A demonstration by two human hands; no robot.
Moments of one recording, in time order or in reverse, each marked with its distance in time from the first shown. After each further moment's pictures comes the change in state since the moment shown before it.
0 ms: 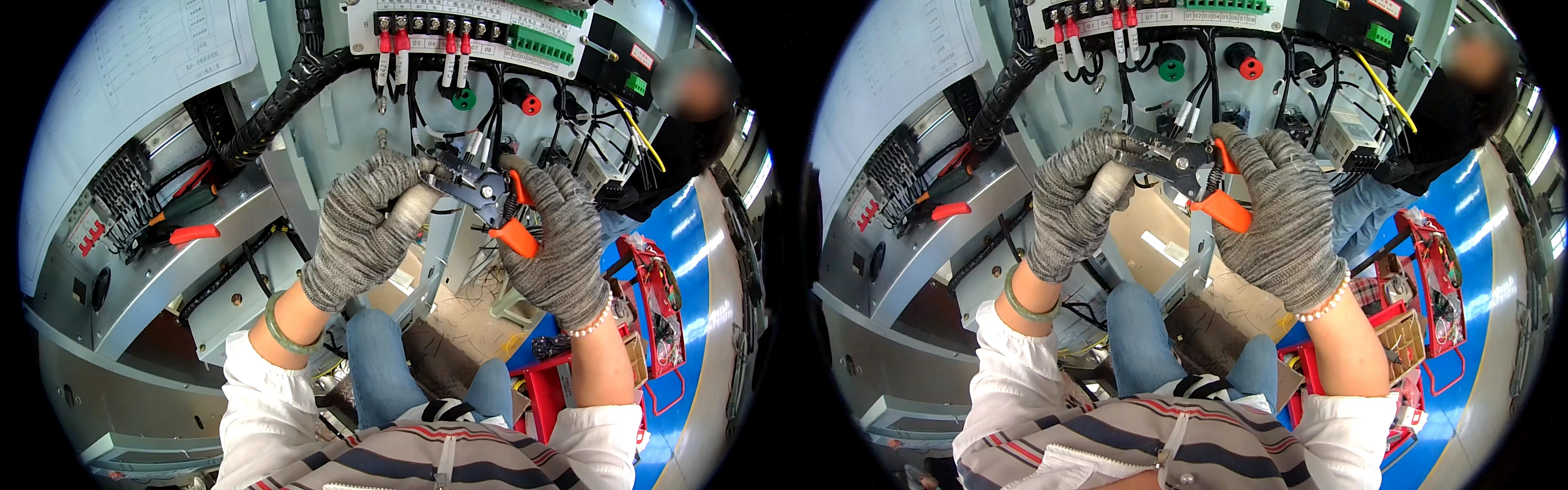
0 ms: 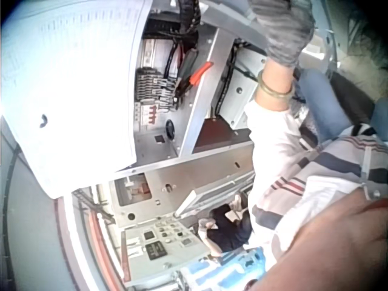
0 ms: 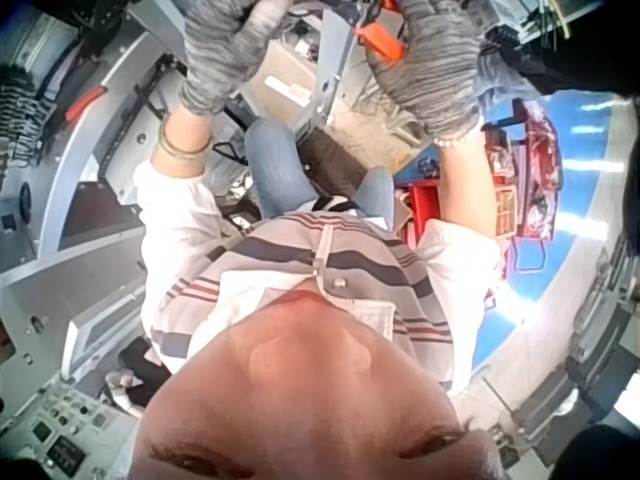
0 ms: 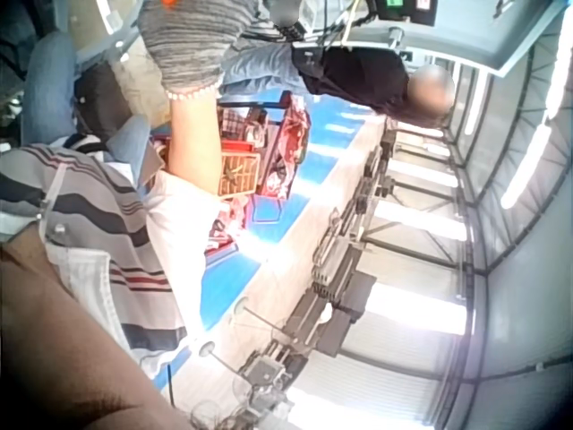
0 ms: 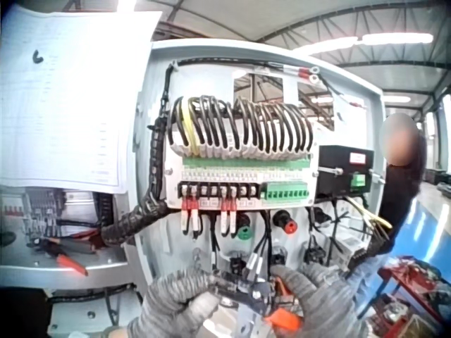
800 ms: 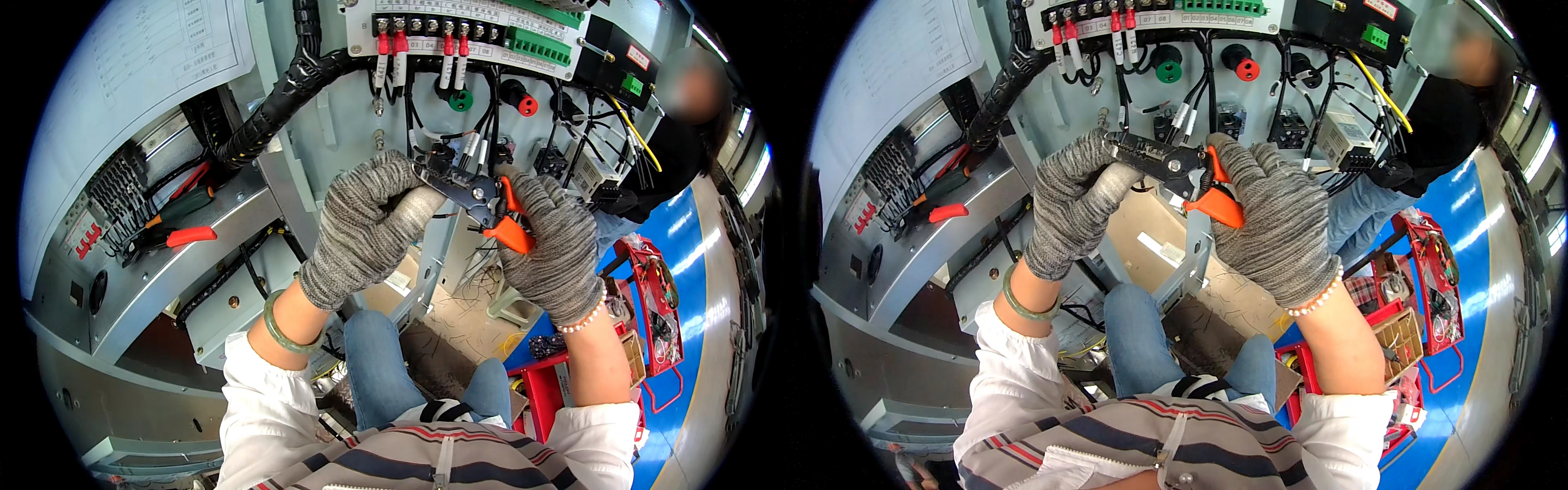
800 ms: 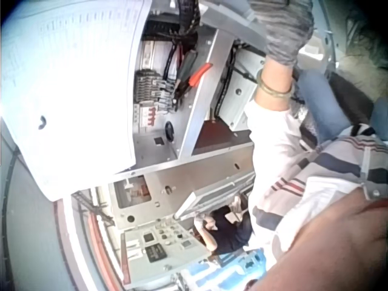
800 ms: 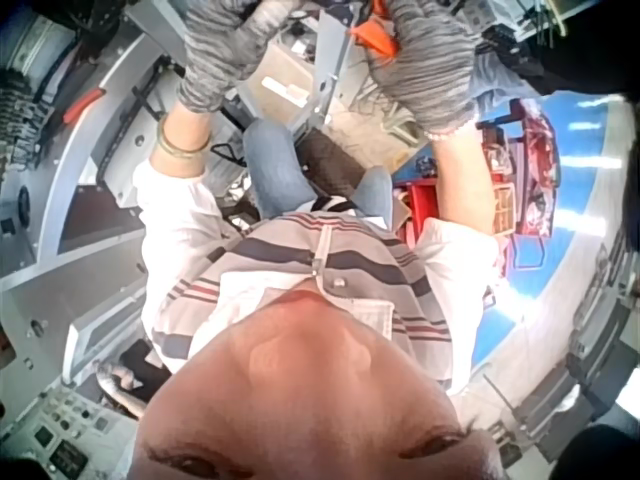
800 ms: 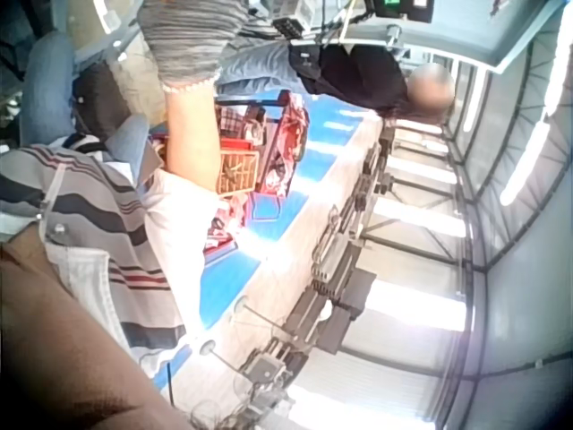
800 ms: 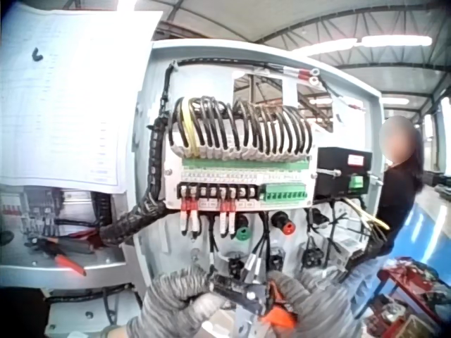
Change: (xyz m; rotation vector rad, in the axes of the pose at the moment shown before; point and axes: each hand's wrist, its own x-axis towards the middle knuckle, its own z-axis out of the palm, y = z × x) left_hand 0.008 -0.003 0.000 -0.013 -0.059 0.125; right_hand -0.004 0.003 0.005 0.024 -0.119 0.071
